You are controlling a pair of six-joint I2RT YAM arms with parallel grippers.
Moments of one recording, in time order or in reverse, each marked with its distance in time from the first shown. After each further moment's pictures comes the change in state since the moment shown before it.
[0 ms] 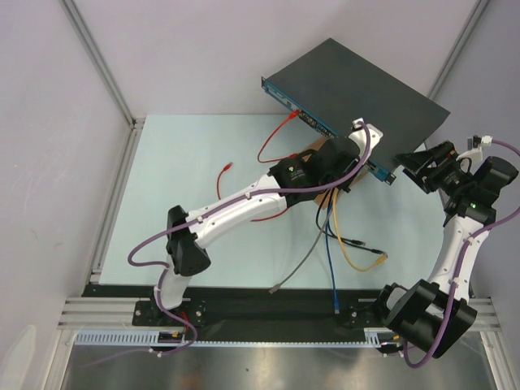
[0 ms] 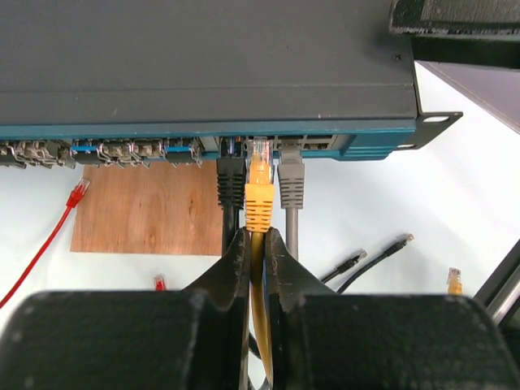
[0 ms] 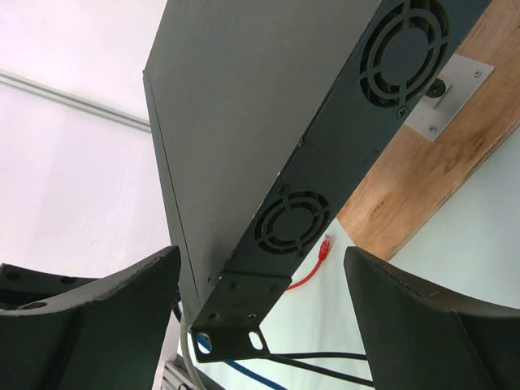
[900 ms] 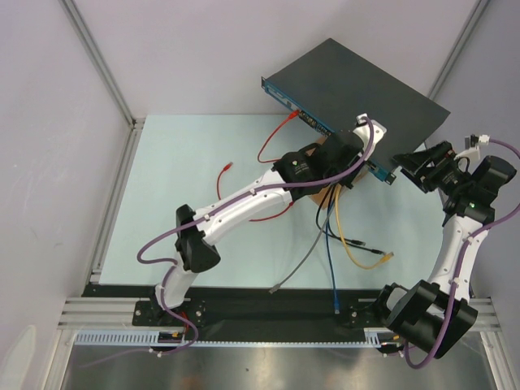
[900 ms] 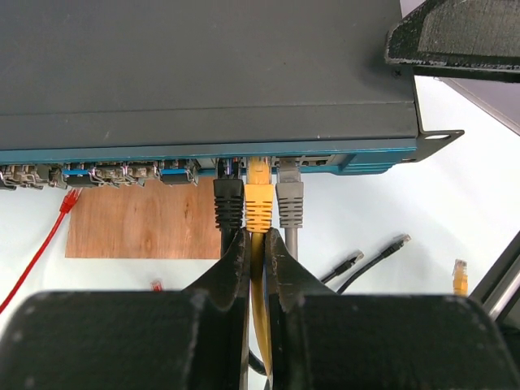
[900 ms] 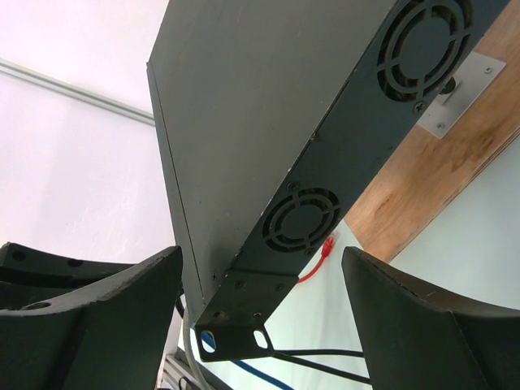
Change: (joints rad) left arm 0.016 0.087 0.160 -0.092 0.037 0.000; right arm 0.011 0.000 0.000 0.000 -0.010 -0.005
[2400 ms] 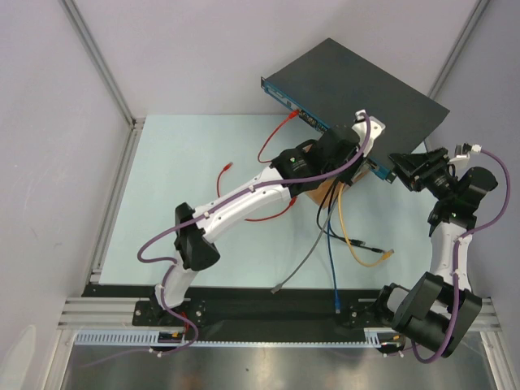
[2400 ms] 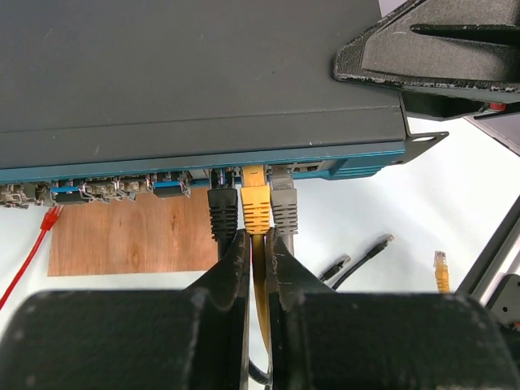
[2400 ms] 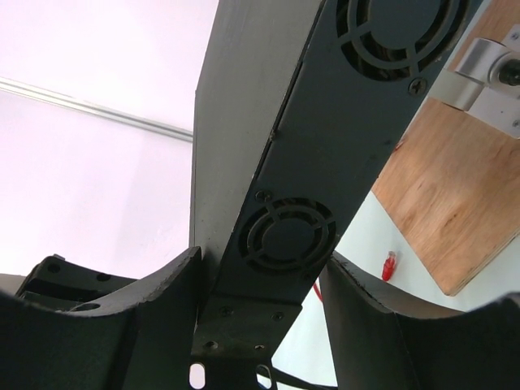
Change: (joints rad) left arm 0.027 0.006 -0.004 0.046 0.082 0.003; right arm 0.075 0.027 -0.235 0.554 0.013 0.451
